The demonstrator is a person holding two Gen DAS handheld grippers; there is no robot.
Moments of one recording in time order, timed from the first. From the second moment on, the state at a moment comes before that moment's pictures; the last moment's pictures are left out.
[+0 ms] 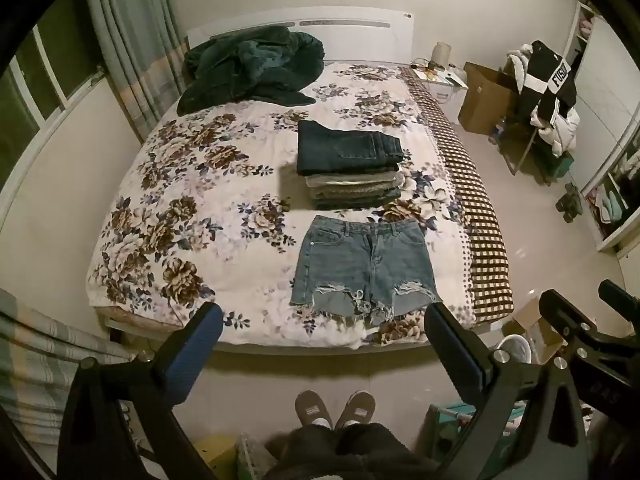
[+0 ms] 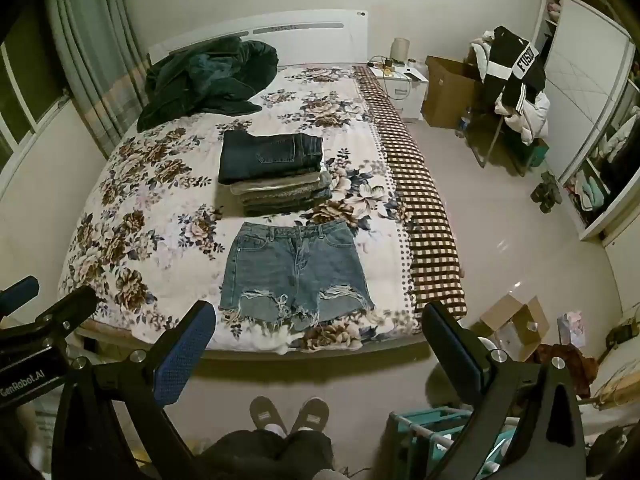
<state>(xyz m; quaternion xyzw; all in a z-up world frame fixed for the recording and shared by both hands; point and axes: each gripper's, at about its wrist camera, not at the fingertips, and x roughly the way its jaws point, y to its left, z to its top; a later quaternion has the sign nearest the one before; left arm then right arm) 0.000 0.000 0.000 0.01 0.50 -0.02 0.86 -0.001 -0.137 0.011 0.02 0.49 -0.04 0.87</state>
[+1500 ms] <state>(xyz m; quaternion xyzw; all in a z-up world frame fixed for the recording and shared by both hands) 0.002 0.001 0.020 0.01 0.50 -0.01 0.87 -0.013 -0.129 0.025 0.01 0.50 -0.03 0.87</state>
